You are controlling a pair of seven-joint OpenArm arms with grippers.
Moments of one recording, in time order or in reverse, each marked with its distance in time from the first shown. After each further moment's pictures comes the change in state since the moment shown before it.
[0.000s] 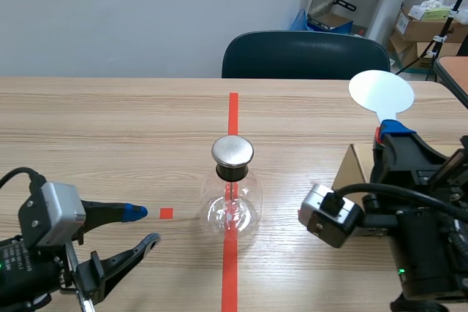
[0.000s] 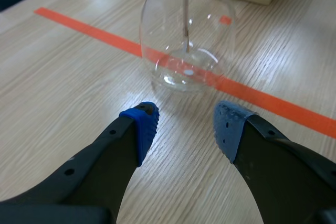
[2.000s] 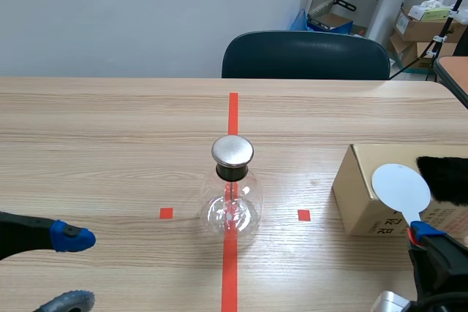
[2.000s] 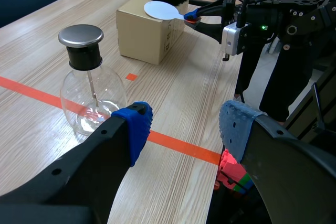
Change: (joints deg) left arm 15.7 -30.4 0.0 30.0 -9.8 -1.6 -8.5; right arm -4.7 -8.9 25.6 -17.9 19.6 -0.2 46.2
